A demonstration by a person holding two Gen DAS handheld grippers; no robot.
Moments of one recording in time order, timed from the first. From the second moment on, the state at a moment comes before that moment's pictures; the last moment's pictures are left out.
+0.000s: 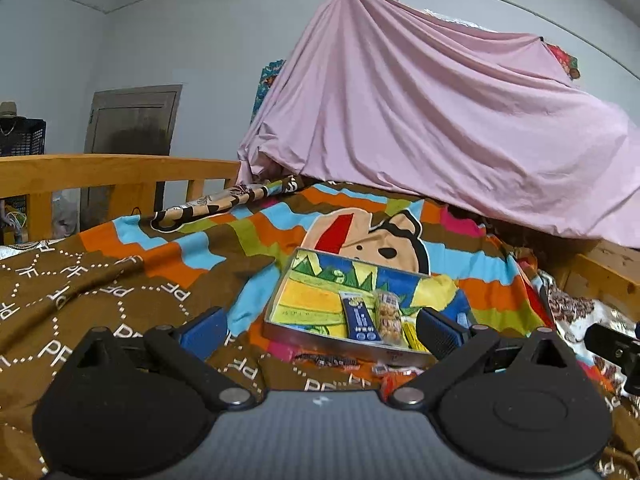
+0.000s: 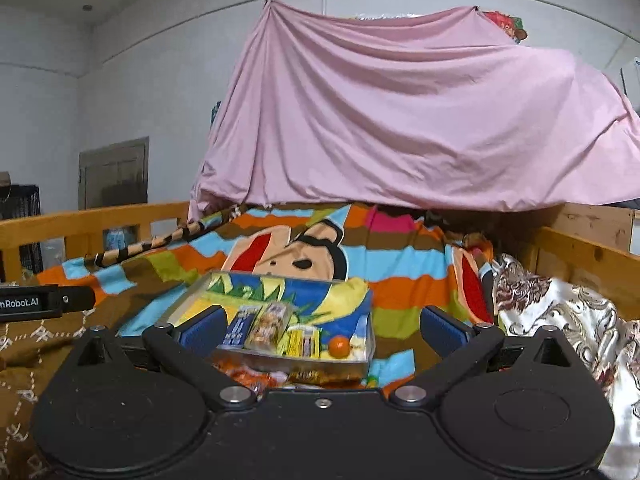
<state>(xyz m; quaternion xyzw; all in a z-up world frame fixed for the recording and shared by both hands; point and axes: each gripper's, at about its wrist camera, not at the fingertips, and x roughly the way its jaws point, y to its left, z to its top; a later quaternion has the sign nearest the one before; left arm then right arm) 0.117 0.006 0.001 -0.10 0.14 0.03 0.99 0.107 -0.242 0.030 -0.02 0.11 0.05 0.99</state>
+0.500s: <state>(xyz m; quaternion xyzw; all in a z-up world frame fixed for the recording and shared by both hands) 0.106 0.002 -0.023 -0.06 0.19 0.02 0.98 0.102 -0.221 0.012 -0.06 0.18 0.05 0.98</state>
